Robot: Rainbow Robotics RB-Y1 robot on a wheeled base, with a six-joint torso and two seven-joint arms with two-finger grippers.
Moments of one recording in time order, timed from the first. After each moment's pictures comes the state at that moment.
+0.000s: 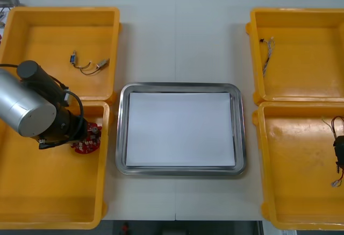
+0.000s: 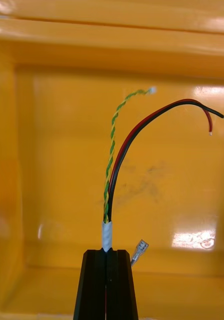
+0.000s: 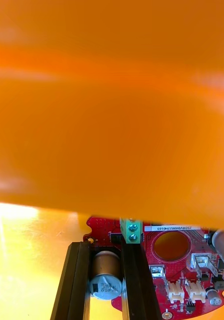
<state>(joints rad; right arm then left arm) 0.09 -0.58 -0.41 -2.49 -0.76 1.92 1.41 -0.31 0.80 -0.34 -1.93 0.67 1.58 -0.82</state>
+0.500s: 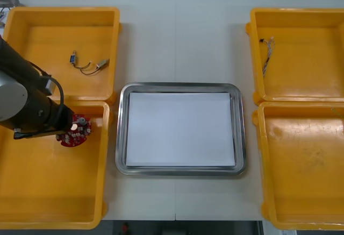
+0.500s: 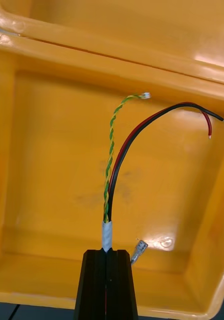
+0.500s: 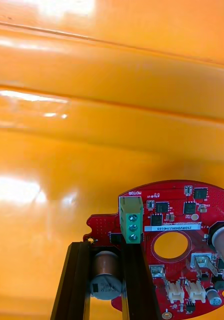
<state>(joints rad) 0.08 -0.75 -0.47 -2.52 -0.89 1.92 1.41 -0.31 0.87 -0.19 -2.02 0.80 1.71 -0.82</state>
